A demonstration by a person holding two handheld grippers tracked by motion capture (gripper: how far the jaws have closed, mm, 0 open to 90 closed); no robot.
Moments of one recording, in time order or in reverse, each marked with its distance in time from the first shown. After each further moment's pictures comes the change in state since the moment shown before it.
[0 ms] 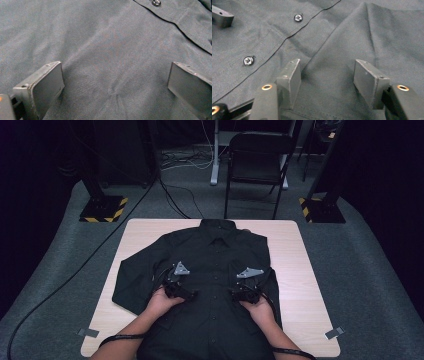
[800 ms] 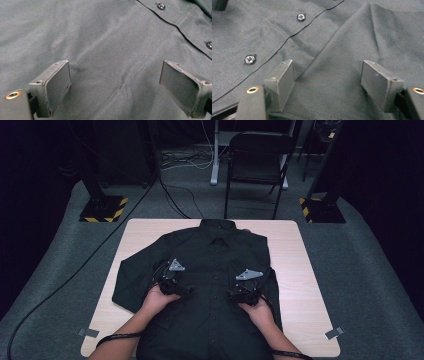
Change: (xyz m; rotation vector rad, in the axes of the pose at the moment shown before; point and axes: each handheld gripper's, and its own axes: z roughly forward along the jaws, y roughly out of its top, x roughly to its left) left arm 0.013 0.002 -0.018 0.014 -0.010 -0.058; right arm 0.004 -0.004 0.002 -0.016 -0.001 -0.013
